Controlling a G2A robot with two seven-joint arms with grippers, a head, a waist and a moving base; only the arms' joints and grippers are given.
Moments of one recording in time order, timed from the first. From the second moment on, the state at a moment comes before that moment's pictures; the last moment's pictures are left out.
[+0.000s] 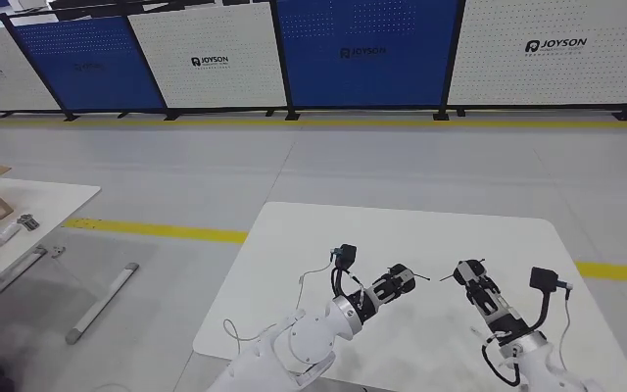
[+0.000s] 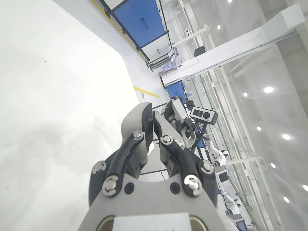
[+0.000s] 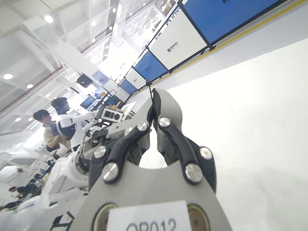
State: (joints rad) left arm 1.29 -1.23 -0.86 -1.73 -0.05 0.05 -0.10; right arm -1.61 -1.21 1.43 -1.84 -0.39 -0.23 0.25
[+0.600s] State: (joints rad) left arm 1.29 -1.23 -0.85 -1.73 0.00 0.04 -0.08; right arm -1.63 -1.21 1.40 -1.84 -0.47 -0.26 0.15
